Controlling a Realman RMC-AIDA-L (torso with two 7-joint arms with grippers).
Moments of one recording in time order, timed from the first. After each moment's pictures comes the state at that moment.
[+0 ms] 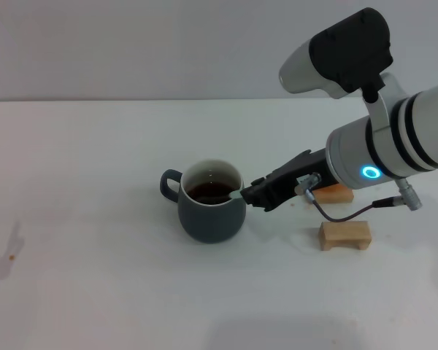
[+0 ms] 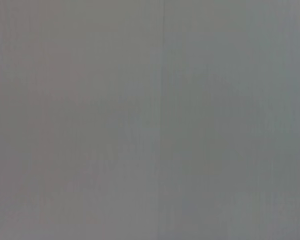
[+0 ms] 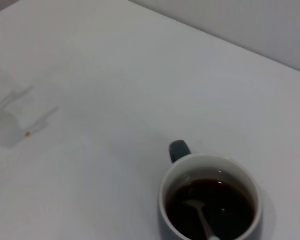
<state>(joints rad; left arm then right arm) -0.14 -2.06 -0.62 -0.08 2.12 1.44 -0.24 0.59 2.08 1.47 1.49 -2.44 1.28 -0.28</state>
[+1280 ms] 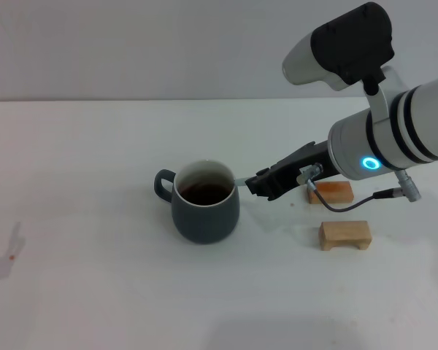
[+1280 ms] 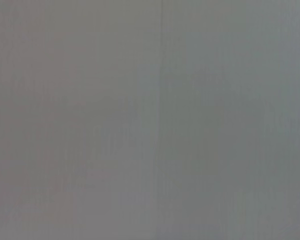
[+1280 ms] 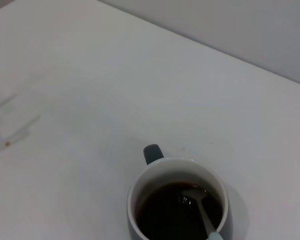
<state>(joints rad) -0.15 -2.06 -0.61 -0.07 2.13 1.43 -0.24 0.61 2.07 1.49 1.45 -2.46 1.25 -0.28</state>
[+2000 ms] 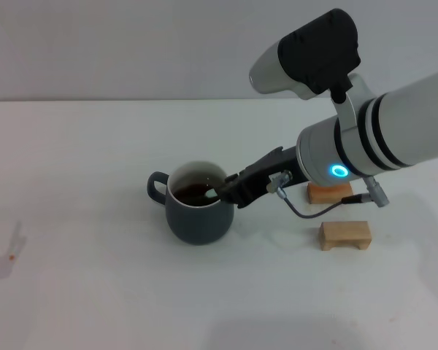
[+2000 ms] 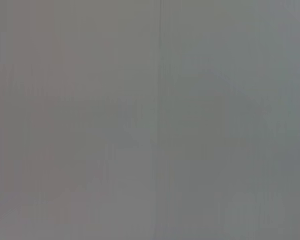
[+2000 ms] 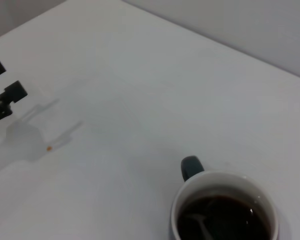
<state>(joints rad) -0.15 -2.06 -0.61 -0.07 2.13 1.43 -0.24 0.64 2.08 1.42 1.41 -2.39 1.18 -0.29</state>
